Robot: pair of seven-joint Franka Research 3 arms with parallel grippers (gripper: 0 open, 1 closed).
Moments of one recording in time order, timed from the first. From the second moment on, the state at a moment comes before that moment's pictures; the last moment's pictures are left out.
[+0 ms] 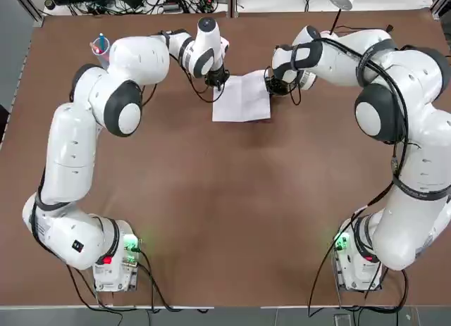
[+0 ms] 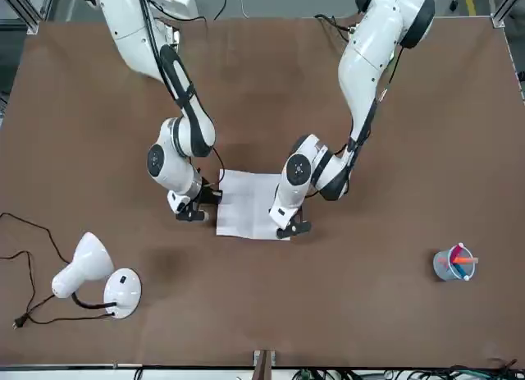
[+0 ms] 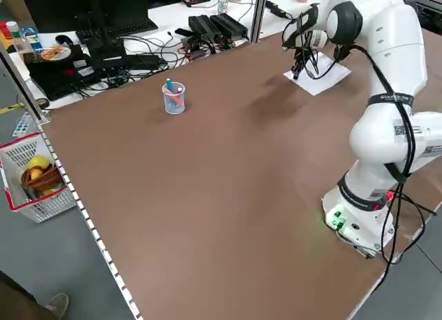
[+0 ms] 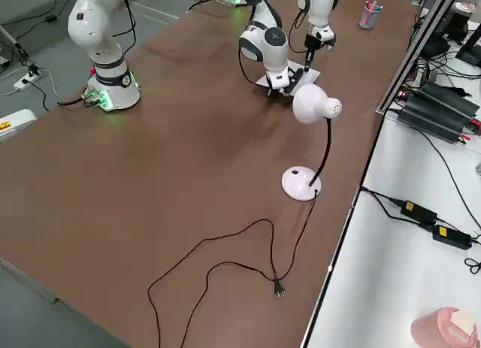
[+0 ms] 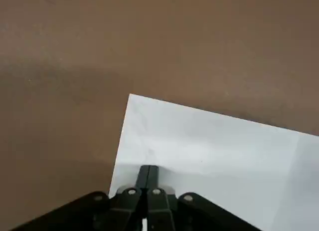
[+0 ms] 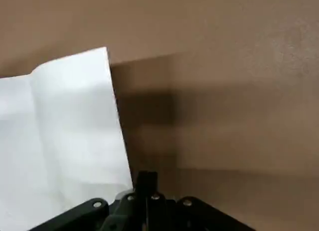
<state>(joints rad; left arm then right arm) -0.50 0.89 -0.19 -1.43 0.15 2.40 -0.91 0.56 0.58 -0.08 -1.95 0.75 2.60 -0.03</state>
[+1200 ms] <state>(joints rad) -0.50 0.89 -0.19 -1.43 0.15 2.40 -0.91 0.56 0.55 -0.08 -1.93 0.77 2.57 -0.02</state>
